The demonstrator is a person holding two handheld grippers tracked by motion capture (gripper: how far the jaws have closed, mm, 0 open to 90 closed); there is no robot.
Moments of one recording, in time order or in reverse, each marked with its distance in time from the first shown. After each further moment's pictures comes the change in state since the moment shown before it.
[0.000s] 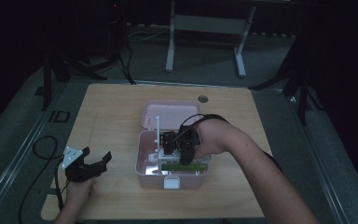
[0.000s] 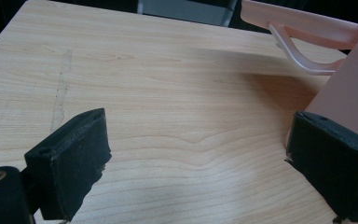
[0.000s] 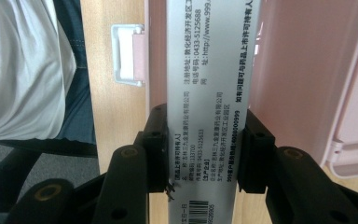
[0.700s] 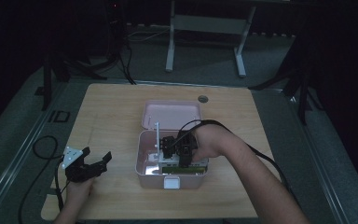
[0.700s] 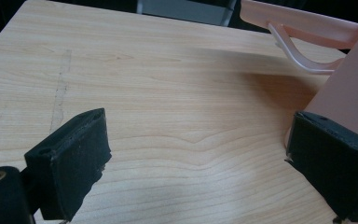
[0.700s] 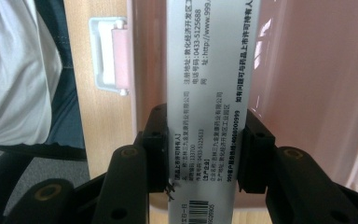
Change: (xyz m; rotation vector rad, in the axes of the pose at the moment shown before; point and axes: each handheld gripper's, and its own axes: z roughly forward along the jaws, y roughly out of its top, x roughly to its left) left arm 0.000 0.000 0.000 0.001 -0.003 0.002; right arm -0.005 0.002 0.033 0.011 0.009 0.000
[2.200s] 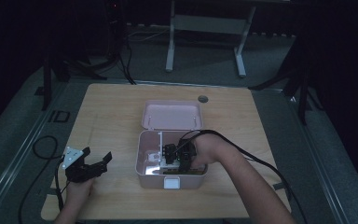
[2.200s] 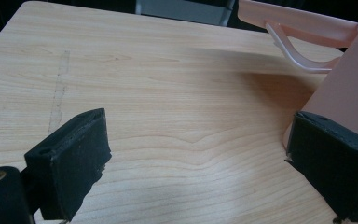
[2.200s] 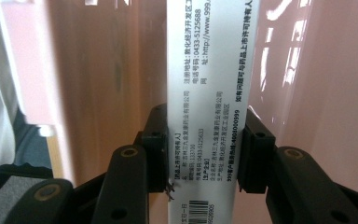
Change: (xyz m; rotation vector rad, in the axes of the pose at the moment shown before) left arm -0.001 0.000 0.000 -0.002 -0.003 0.007; right arm -0.008 -0.004 0.059 -0.022 0.010 -0.002
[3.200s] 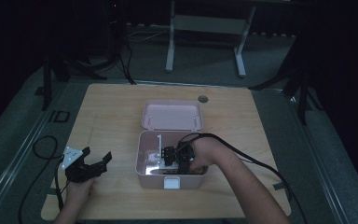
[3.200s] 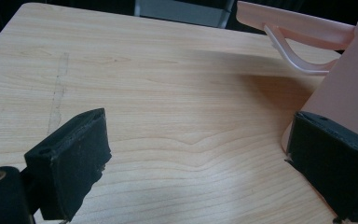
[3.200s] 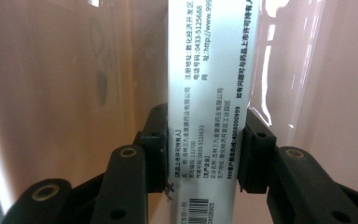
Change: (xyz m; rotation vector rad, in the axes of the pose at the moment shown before) left arm 0.000 0.000 -0.001 -0.007 -0.005 -0.003; right arm -0.002 0.003 0.018 0.008 0.000 0.013
